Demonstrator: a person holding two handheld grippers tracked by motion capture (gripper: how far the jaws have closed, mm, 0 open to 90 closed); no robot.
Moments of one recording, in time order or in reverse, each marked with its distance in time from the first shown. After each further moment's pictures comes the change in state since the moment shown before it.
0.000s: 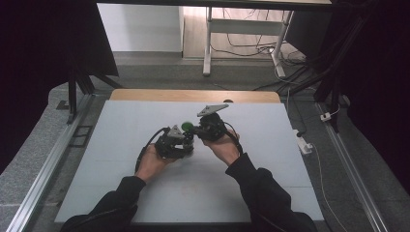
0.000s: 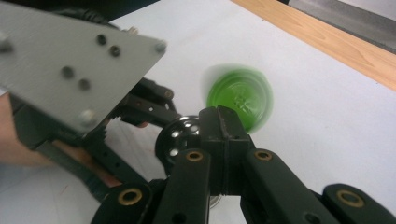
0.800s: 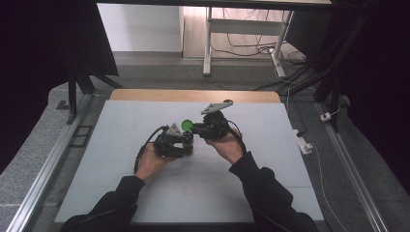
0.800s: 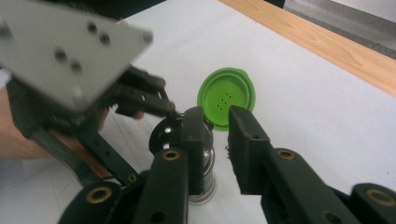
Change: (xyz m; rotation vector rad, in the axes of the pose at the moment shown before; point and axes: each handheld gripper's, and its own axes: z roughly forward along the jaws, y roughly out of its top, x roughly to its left) left arm 0.006 0.003 -0.011 -0.021 -0.017 -0.039; right arm -0.003 0.000 -0.011 -0.006 -0.009 0.010
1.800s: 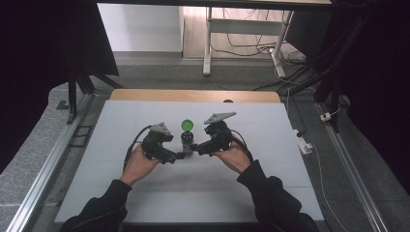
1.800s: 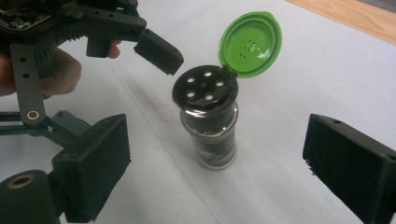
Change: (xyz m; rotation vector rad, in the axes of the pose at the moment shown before) left arm -0.002 -0.008 -0.040 -0.017 -0.108 -0.101; right arm 0.012 -0.026 -0.008 0.035 0.030 0.057
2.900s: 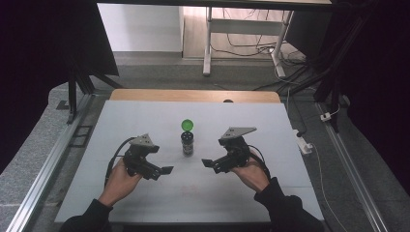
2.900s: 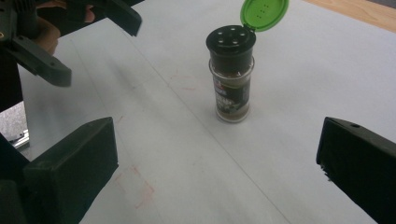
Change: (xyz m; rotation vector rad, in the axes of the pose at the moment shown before) left arm -0.029 -0.038 -0.056 -0.010 -0.012 -0.017; right arm 0.016 -0.040 -0.055 -0.040 0.016 -0.015
